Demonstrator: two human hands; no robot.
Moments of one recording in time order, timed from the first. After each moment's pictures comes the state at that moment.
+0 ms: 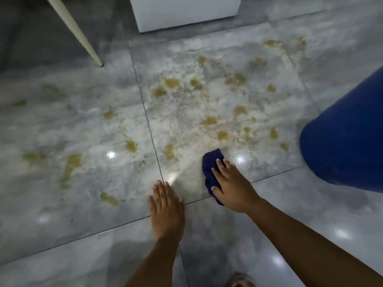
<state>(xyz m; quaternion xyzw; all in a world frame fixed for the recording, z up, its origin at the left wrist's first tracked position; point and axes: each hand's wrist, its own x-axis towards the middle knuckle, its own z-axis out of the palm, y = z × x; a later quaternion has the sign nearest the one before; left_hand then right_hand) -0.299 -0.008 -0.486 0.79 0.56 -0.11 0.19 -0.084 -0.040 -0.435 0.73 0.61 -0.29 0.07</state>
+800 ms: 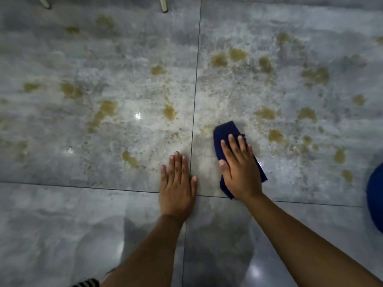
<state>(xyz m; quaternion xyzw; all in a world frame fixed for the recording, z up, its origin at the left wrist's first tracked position) -0.311 0.009 -0.508 0.78 0.60 0.01 0.16 -0.117 0.018 -0.506 0.71 0.69 -0.15 -0.07</state>
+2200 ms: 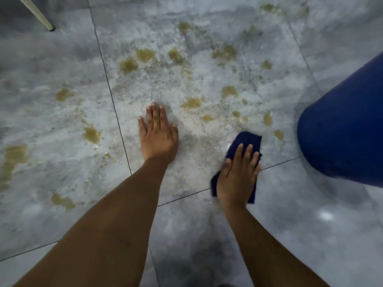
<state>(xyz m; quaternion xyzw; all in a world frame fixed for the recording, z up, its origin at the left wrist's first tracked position) -0.167 0.125 -0.518 0.84 0.52 -0.01 0.14 -0.072 -0.057 -0.506 0.96 0.26 -0.08 -0.08</state>
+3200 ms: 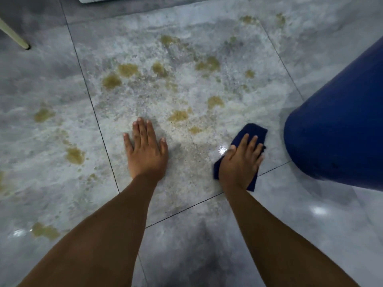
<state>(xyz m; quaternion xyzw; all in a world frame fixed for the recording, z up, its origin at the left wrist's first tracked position) -0.167 0.123 -0.516 0.85 0.52 -0.03 0.12 -0.016 -0.022 -0.510 0.98 0.16 -0.07 -0.10</state>
